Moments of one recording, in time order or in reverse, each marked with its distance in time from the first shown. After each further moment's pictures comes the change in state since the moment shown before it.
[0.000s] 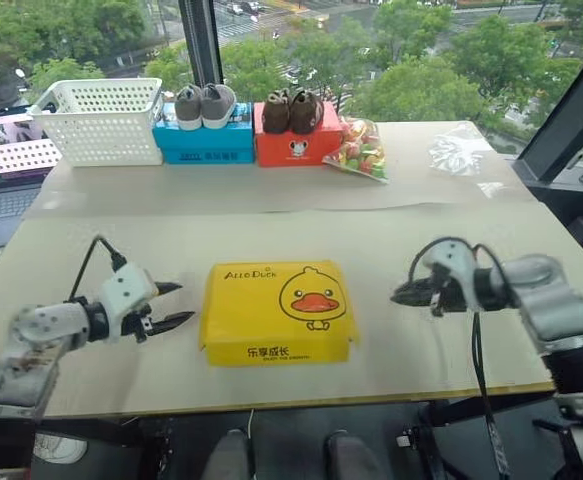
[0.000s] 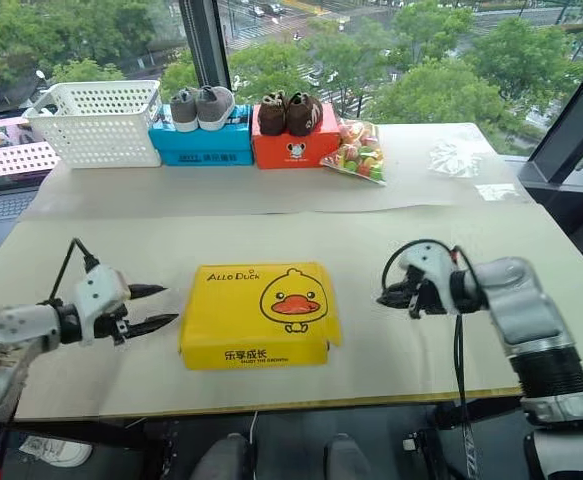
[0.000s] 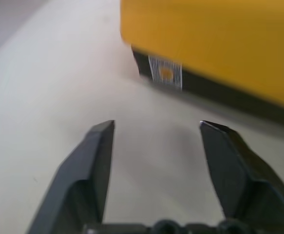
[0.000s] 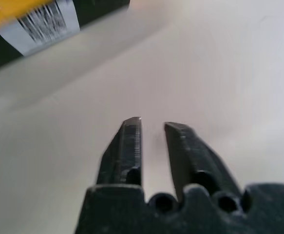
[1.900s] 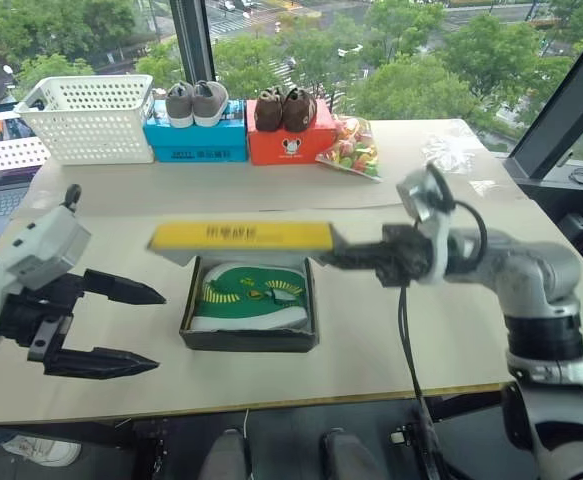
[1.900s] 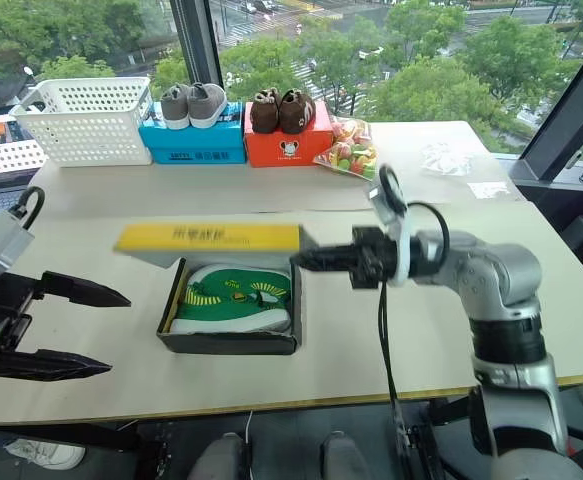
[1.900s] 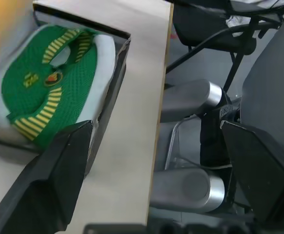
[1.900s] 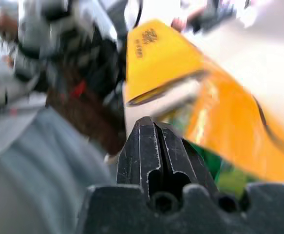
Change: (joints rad) left arm 0.065 0.444 0.478 -0.379 -0.531 0.722 -0.444; right arm -0.317 0.349 -0.107 -0.016 0.652 0.525 -0.203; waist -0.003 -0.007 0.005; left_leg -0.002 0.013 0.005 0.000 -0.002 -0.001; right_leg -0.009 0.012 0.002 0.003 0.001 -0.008
